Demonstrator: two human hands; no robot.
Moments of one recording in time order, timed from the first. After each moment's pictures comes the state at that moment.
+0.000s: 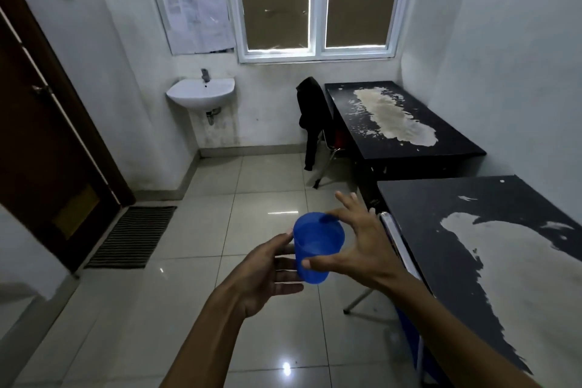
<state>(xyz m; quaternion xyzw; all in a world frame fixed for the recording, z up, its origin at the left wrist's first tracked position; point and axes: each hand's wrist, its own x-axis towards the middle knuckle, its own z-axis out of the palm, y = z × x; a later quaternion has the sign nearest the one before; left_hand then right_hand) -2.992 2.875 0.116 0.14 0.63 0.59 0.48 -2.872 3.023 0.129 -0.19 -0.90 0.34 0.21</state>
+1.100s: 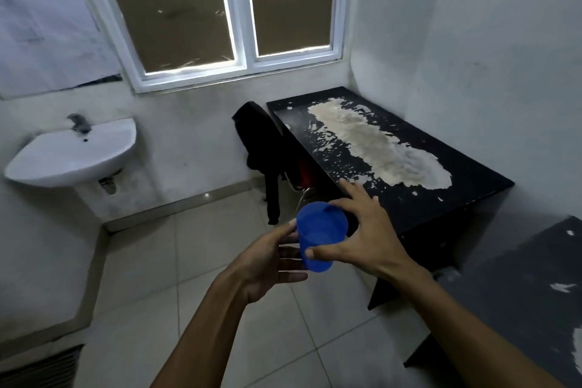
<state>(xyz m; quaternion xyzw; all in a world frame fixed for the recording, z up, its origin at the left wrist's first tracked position) -3.474 3.314 0.112 0.25 0.60 0.47 0.60 -3.301 3.405 0.135 -0.35 -0.85 0.29 0.27</state>
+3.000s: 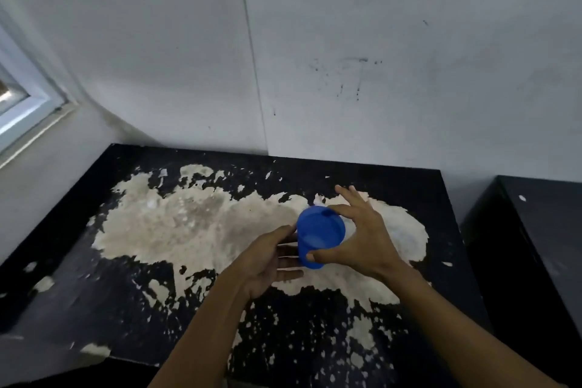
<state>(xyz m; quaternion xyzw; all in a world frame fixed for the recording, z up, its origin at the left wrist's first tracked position) -3.593 4.123 0.033 0.42 0.44 0.08 0.79 -3.425 4.026 0.051 -0.75 -0.52 0.20 0.36</state>
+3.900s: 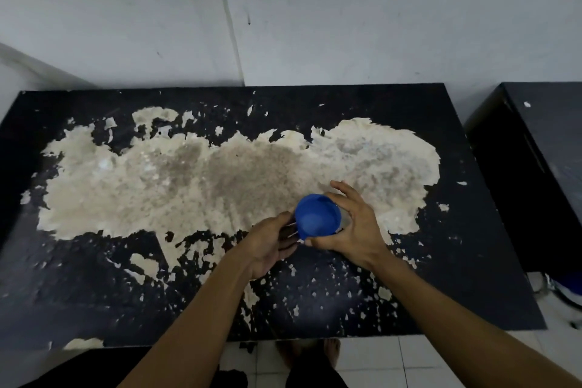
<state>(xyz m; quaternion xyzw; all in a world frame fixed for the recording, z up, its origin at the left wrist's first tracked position) -3.623 4.152 -0.095 0.35 0.46 -0.03 0.82 -3.484 4.029 -0.097 -0.76 -0.40 0.25 0.44</state>
